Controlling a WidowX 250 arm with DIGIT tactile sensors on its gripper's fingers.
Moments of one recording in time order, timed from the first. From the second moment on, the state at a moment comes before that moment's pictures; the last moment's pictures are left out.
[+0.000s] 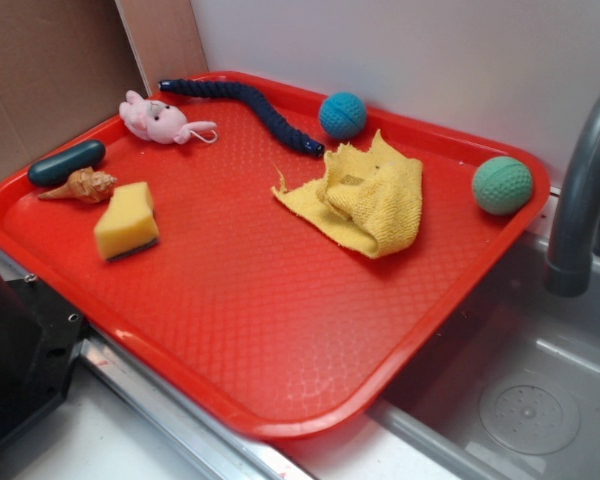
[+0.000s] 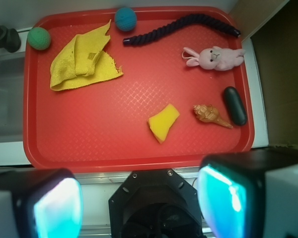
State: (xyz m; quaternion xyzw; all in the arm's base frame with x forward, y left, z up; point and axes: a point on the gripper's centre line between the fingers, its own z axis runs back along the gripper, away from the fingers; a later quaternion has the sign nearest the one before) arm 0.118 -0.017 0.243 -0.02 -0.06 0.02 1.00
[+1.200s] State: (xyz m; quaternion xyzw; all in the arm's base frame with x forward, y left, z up) arm 0.290 -0.020 0.095 0.03 -0.06 0.00 1.00
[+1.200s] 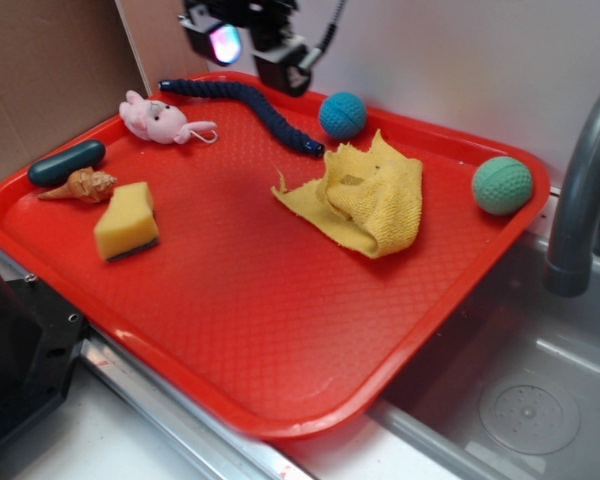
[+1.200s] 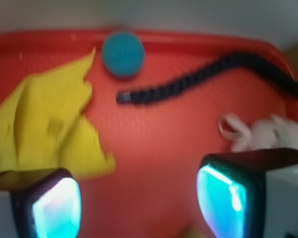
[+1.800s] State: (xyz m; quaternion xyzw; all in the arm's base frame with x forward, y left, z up) arm 0.341 -0.021 0.033 0.04 -0.06 -0.03 1.00
